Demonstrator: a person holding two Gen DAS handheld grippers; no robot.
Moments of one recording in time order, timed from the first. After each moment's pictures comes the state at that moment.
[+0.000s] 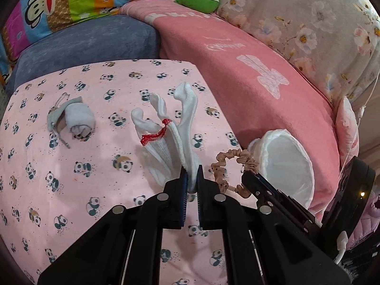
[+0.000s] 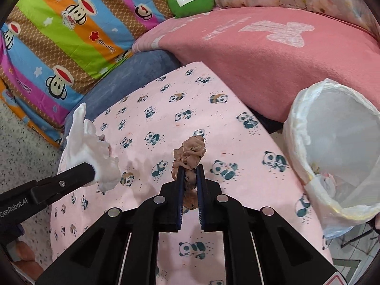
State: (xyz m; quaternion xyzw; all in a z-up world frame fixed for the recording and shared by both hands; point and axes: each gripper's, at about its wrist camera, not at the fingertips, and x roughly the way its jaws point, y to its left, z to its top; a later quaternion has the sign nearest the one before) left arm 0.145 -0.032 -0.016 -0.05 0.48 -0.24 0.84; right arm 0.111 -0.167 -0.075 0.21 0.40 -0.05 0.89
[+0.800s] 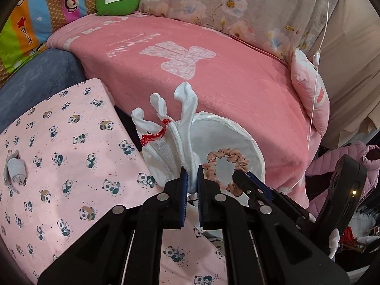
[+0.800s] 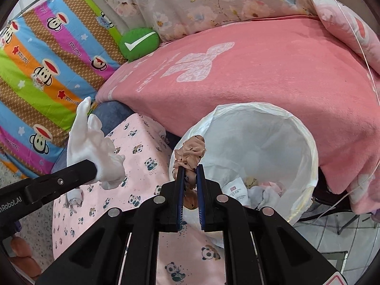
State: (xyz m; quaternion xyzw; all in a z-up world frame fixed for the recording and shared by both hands) left arm 0.094 -0.193 0.013 0.05 0.46 -0.37 0.81; right arm 0.013 -0.331 -0.046 0.29 0.34 -0.15 0.88
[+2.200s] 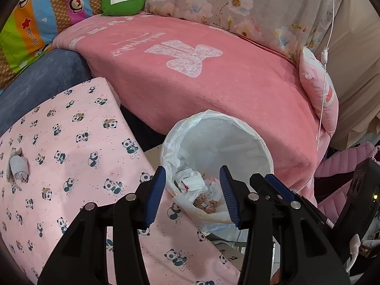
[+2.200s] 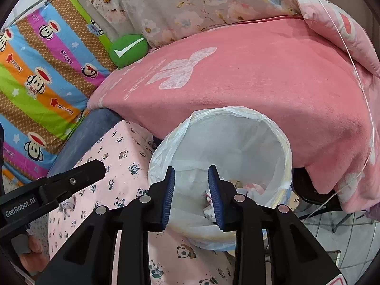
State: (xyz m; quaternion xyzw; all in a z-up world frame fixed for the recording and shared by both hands) left arm 0.093 -0.194 0.007 0.05 0.45 -0.35 0.82; right arm -0.003 -0.343 -0.047 0.28 0.33 -0.17 0.88
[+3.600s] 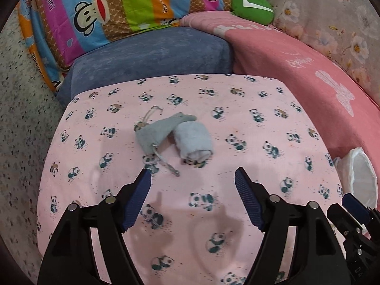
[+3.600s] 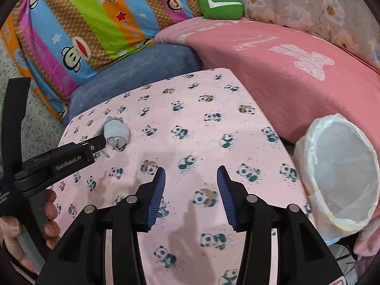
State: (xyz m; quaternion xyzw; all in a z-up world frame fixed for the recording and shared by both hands) left arm 0.208 0.085 -0.047 0.01 0.45 -0.07 0.89; right arm 0.132 -0.096 -0.051 0.11 0.43 0.00 0.90
